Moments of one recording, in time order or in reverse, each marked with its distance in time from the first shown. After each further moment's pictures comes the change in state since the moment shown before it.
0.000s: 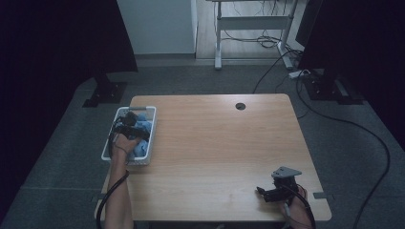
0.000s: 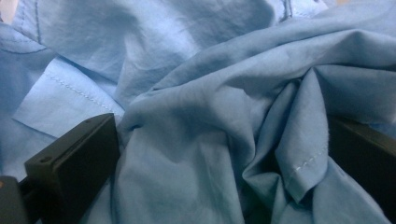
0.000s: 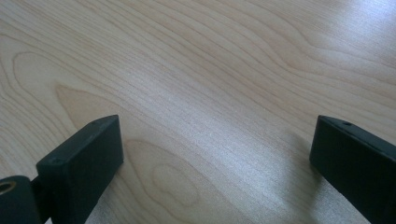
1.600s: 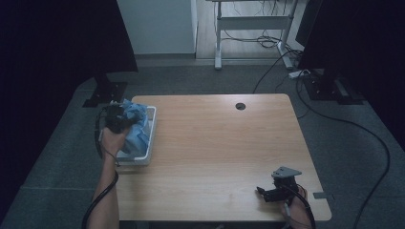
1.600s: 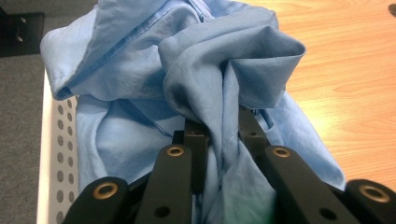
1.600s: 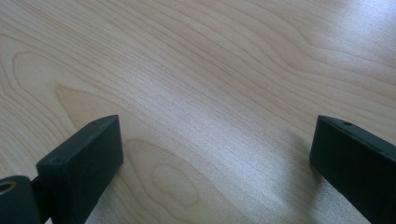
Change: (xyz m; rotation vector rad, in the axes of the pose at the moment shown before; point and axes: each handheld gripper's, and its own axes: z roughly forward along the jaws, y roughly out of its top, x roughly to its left) left arm -0.016 -0.005 -0.119 -0.357 -0.071 0.011; right arm 0.000 0.000 0.000 0.000 0.000 0.000
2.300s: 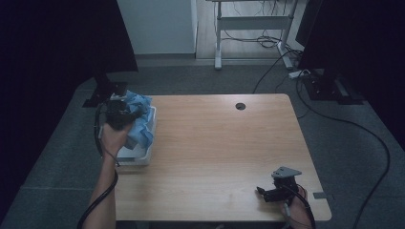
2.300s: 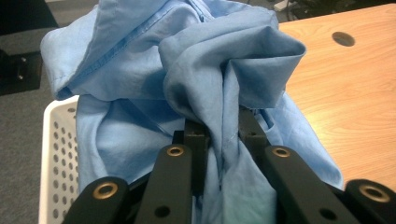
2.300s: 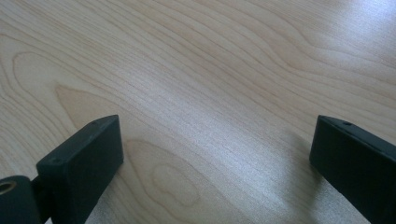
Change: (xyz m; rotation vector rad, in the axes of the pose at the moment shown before) left arm -0.040 0.020 -0.041 -0.089 -0.028 0.072; right arm 0.000 0.000 0.000 0.000 0.000 0.000
